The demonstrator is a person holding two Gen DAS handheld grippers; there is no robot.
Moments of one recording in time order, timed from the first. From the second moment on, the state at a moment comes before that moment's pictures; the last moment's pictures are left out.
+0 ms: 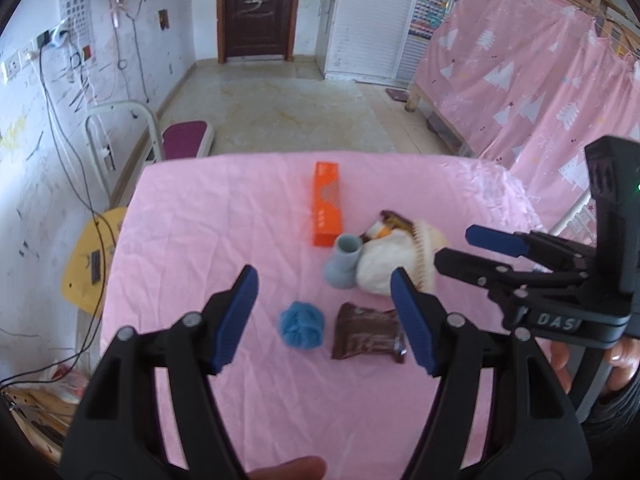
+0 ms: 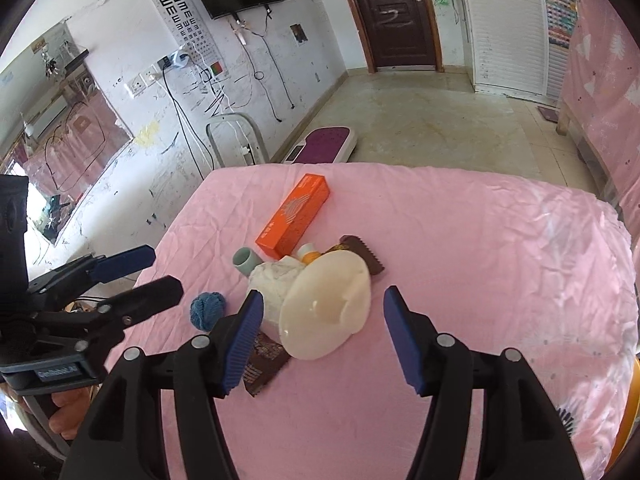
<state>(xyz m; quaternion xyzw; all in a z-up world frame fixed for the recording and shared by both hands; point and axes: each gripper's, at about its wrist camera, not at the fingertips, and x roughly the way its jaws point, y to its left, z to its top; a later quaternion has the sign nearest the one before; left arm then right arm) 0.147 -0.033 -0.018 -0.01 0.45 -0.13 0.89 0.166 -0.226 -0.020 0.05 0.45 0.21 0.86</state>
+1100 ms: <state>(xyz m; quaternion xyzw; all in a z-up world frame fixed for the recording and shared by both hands) 0.174 -0.042 -0.079 0.00 0.51 -0.12 0.85 0.175 -0.224 -0.039 0.05 0.47 0.22 0.85</state>
